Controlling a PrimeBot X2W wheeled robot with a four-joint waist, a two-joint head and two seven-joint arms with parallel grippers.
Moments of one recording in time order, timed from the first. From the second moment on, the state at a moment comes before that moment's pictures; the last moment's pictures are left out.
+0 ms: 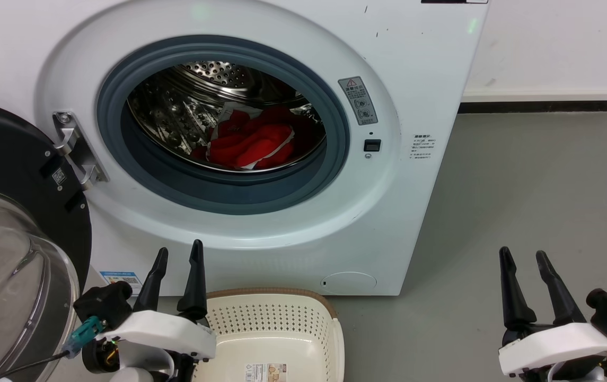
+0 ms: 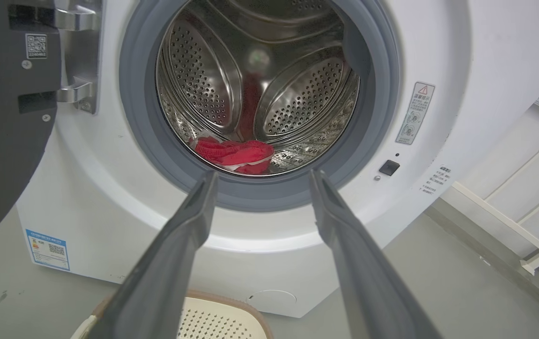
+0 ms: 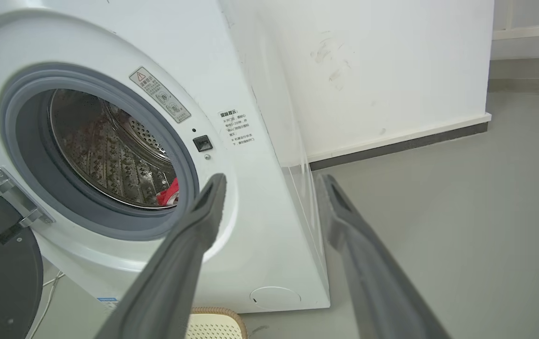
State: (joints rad) left arm -0.09 0.05 -0.04 0.20 -0.48 -0.09 -0.15; right arm 0.00 -0.05 -0.03 0.11 0.36 0.13 -0.15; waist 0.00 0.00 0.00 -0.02
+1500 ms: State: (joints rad) left arm -0.09 0.05 -0.07 0.21 -0.09 -0.05 -0.25; right arm 0.01 -0.05 -0.03 0.16 -0.03 0.13 -0.25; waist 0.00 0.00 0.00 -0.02
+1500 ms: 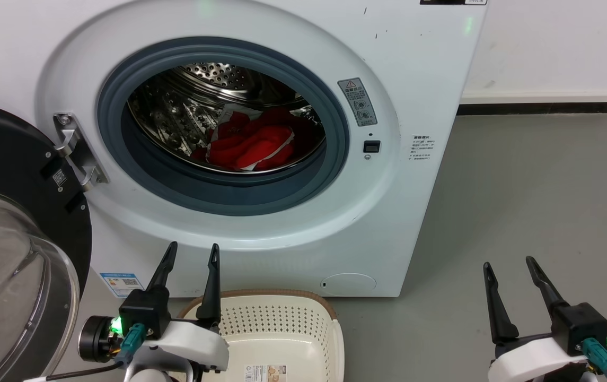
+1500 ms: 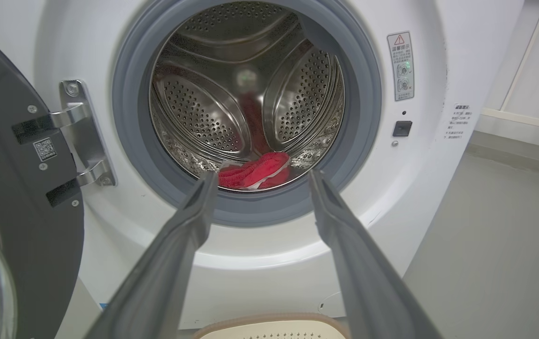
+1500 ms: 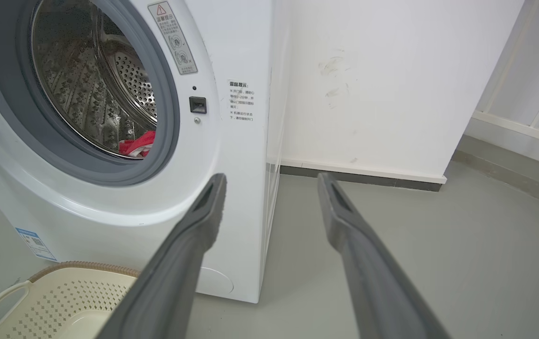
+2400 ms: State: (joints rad) left arm -0.08 0.05 -0.07 0.20 -0.07 -0.04 -0.26; right arm 0.01 -0.05 -0.02 0.18 -0.05 0.13 -0.26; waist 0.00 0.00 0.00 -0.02
